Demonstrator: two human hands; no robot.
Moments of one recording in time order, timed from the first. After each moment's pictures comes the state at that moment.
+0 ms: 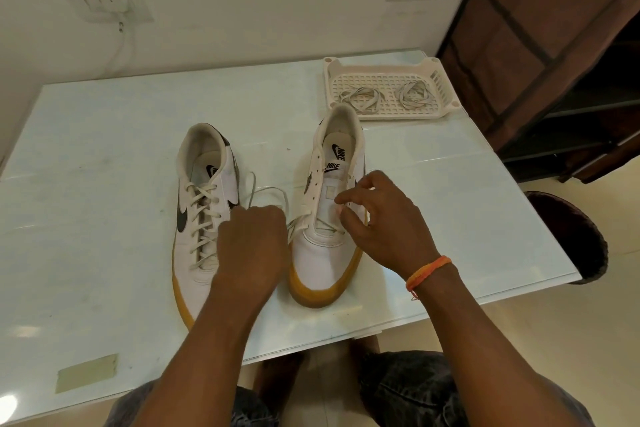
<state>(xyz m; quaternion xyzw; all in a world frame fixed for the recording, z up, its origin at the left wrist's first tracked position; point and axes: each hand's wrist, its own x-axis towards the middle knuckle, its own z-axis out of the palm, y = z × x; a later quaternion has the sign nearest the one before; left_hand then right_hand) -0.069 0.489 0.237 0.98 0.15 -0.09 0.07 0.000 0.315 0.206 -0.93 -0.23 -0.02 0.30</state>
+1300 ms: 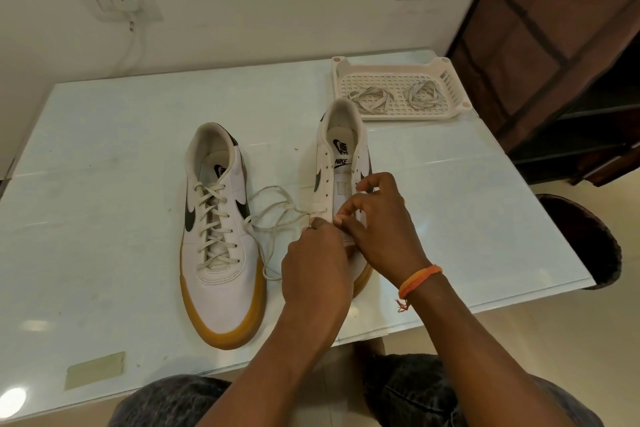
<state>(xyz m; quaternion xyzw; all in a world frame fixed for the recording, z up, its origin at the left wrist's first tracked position) -0.074 0.424 0.211 0.95 0.21 -0.08 0.20 -0.007 0.338 0.203 -0.93 -0.14 0.06 0.32</state>
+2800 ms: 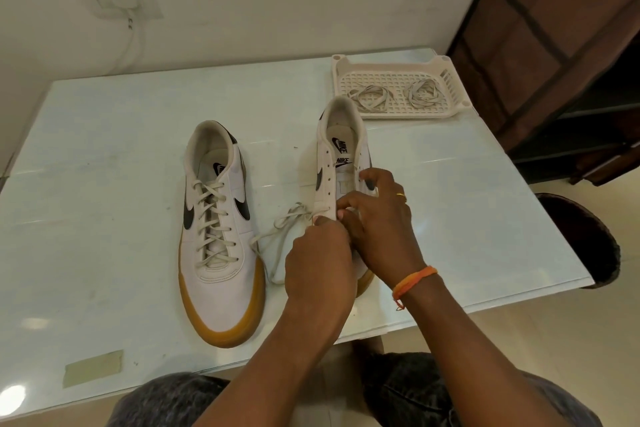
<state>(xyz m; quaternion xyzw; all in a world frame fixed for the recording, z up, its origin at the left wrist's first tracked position) -0.069 0.422 0.216 0.95 0.18 -0.11 0.21 -0.009 0.338 0.190 -0.94 -0.18 -0.03 0.29</state>
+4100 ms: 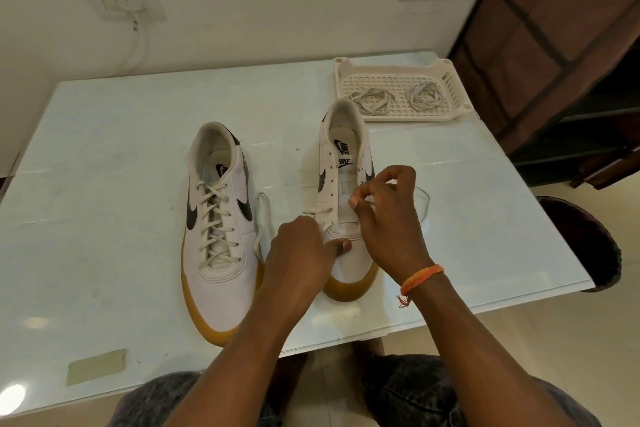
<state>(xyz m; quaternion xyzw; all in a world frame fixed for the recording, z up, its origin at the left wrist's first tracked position) -0.059 0.453 0.213 0.91 0.24 -0.15 0.30 -0.002 0.336 0.202 -0.92 -0.12 -0.03 0.38</state>
